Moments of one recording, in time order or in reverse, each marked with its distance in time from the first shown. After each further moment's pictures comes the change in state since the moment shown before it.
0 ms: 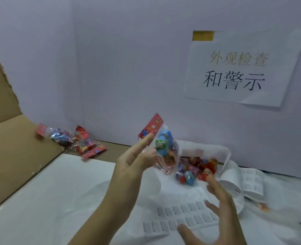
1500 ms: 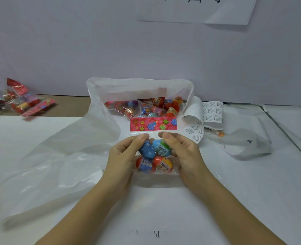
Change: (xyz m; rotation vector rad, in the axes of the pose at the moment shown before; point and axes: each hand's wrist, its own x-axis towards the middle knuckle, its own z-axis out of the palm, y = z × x) left_hand -0.029 -0.117 0.051 -0.170 -0.025 -0.535; right_hand 0.016 0.049 -0.013 0.636 -0.100 0.534
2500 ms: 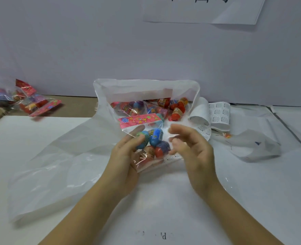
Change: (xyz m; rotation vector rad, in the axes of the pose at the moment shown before) left_hand -0.001 0.012 -0.005 -0.289 -0.087 -0.107; right_hand -0.014 0.000 0.004 -0.155 0.043 -0.447
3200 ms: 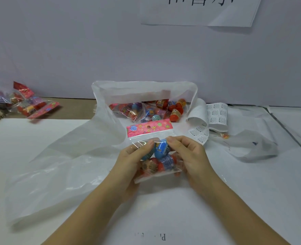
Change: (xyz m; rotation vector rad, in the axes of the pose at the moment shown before) left_hand -0.001 -0.007 -0.001 0.175 -0.061 -0.090; right_hand 0.011 0.003 -0.003 0.154 -0.051 0.412
